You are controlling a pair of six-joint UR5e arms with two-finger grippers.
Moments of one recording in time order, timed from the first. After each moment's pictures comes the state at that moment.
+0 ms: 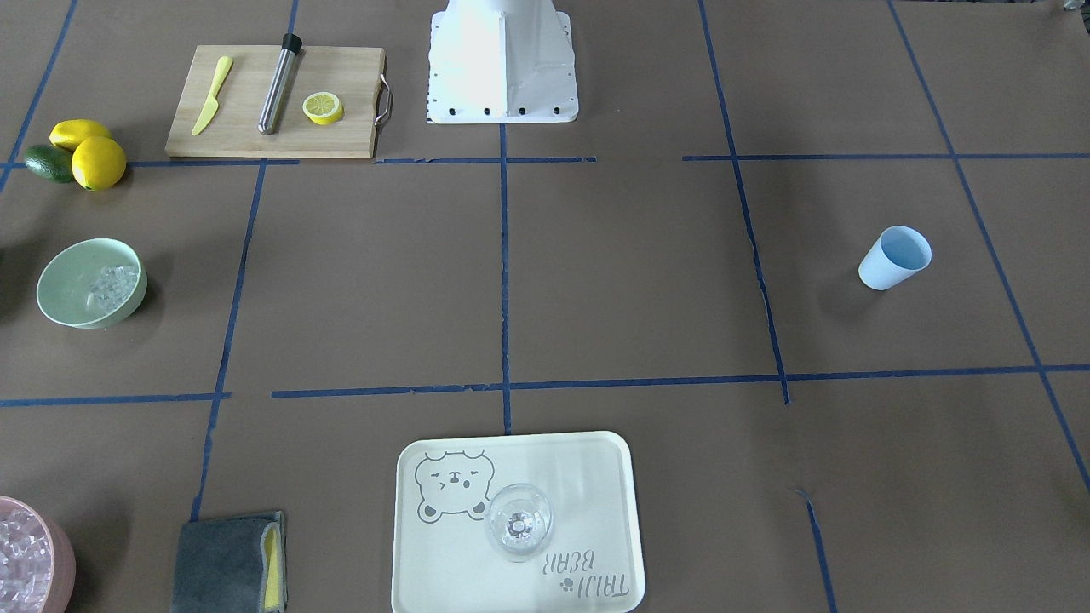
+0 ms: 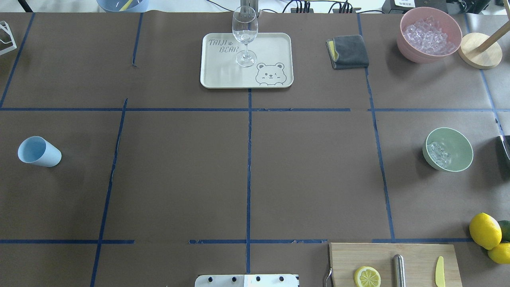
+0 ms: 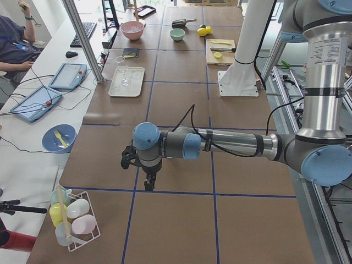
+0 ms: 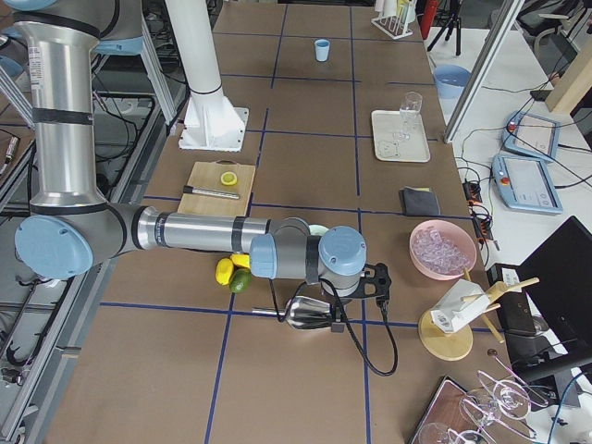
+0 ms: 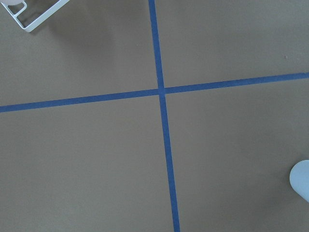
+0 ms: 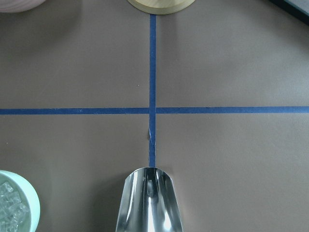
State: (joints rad) left arm -1.56 -1.53 -1.68 -1.56 -2.37 0.06; right arm 1.64 -1.59 1.58 -1.53 2.41 -0.01
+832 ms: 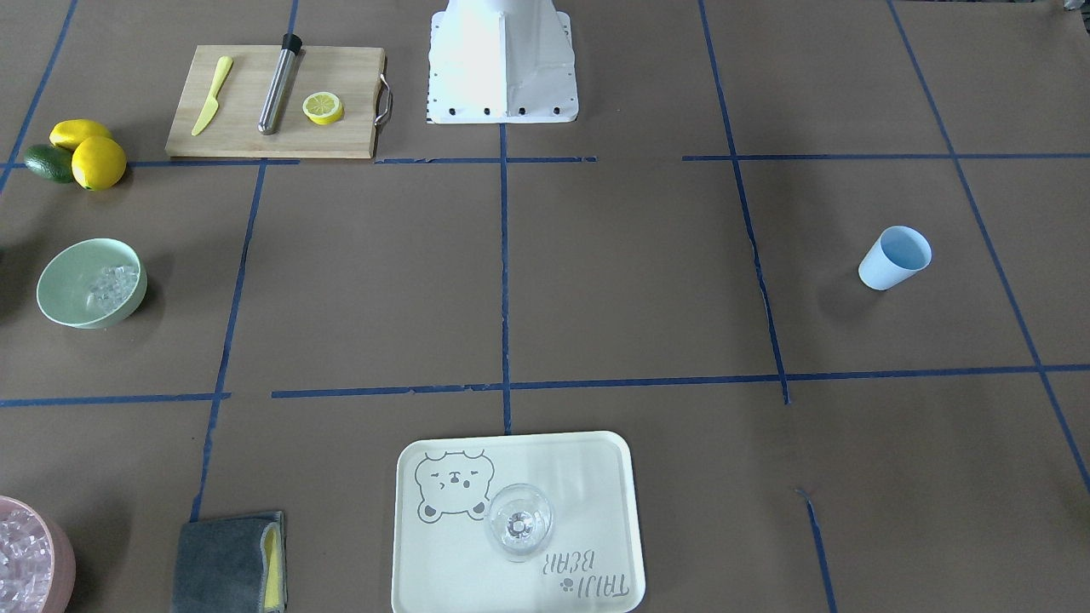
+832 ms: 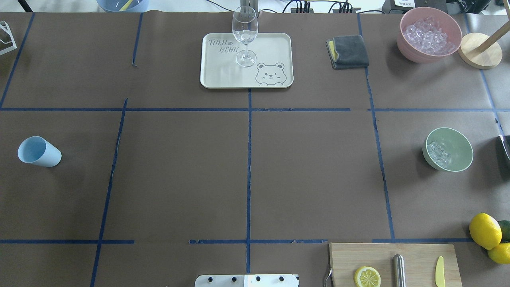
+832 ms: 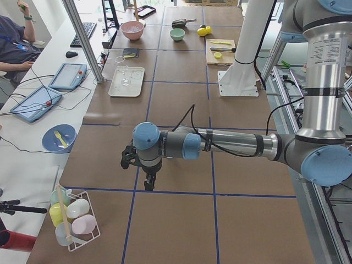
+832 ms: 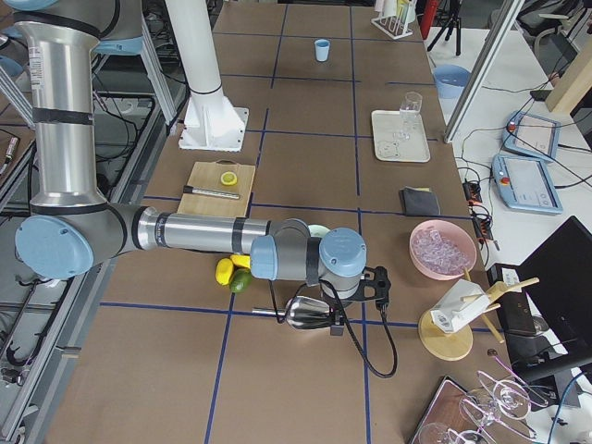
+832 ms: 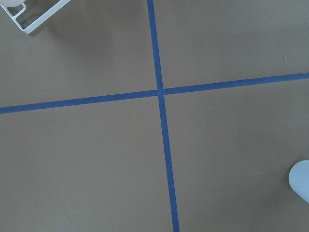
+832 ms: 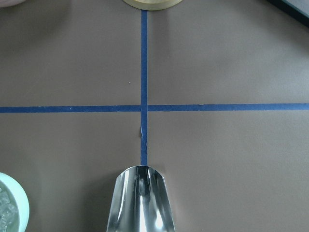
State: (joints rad) left arm -1.56 -1.53 -1.68 -1.56 -2.37 0.06; right arm 1.64 -1.59 1.57 -1.53 2.39 0.00
